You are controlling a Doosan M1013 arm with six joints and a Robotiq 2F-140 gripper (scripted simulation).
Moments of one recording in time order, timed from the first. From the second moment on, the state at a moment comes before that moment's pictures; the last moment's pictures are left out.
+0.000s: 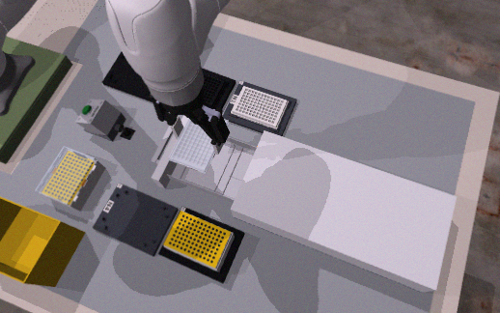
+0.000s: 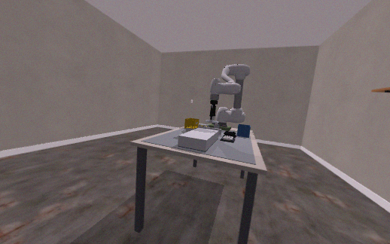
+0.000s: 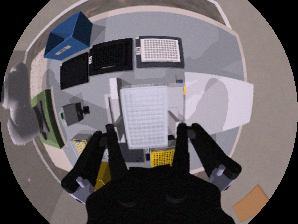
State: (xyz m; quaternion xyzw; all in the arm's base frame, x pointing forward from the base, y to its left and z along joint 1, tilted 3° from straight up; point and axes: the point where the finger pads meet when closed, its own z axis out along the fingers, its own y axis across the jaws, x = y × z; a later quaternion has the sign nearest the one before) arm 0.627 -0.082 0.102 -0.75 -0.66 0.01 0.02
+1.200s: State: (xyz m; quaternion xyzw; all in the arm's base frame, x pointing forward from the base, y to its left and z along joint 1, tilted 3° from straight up) arm 0.624 -0.082 0.060 -0.75 -0.66 0.01 0.02
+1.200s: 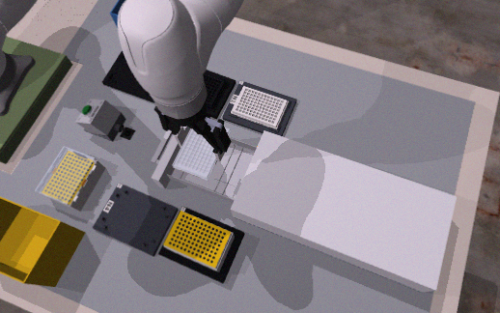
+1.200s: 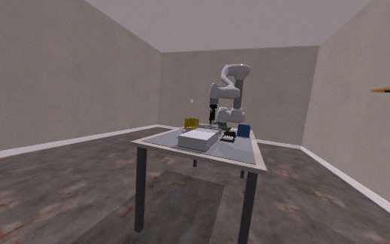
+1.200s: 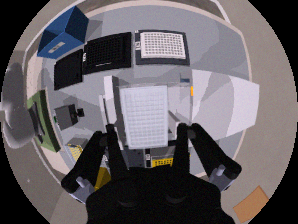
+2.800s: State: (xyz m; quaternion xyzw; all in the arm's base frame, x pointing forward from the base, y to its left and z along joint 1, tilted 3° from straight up) arm 0.622 -0.081 0.003 -0.75 -0.66 0.01 0.02
